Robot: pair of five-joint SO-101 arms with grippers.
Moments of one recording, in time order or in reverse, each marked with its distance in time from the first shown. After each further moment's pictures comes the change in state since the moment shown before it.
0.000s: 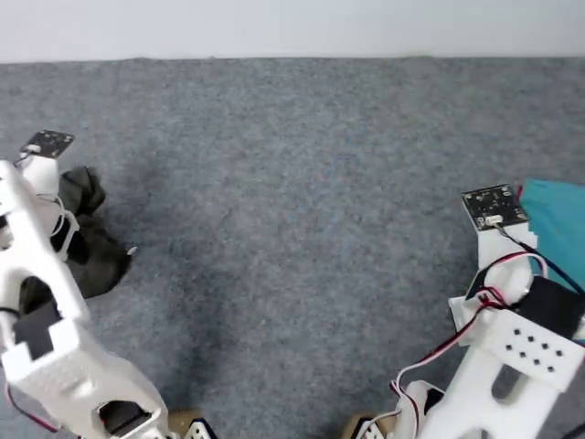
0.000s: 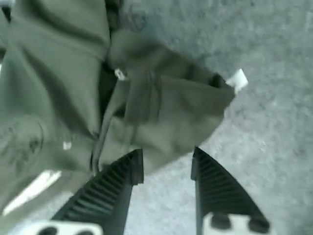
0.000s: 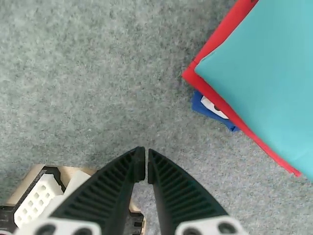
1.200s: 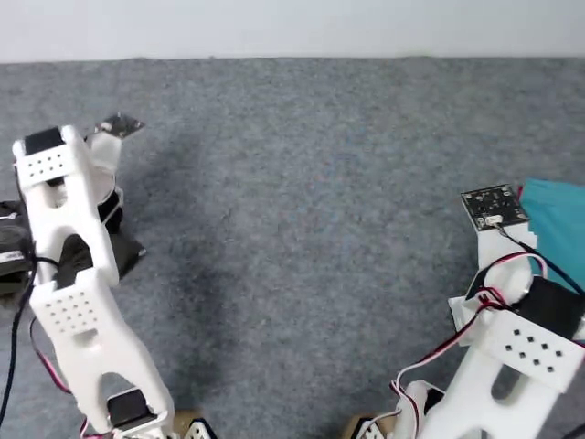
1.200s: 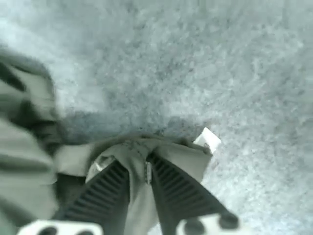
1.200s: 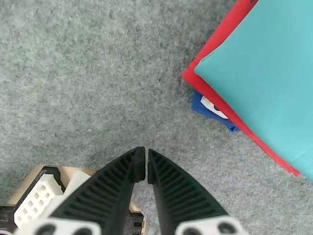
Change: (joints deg) left arm 12.8 19.6 -25.8 8.6 -3.1; right arm 0.0 -0.1 0.0 0.1 0.0
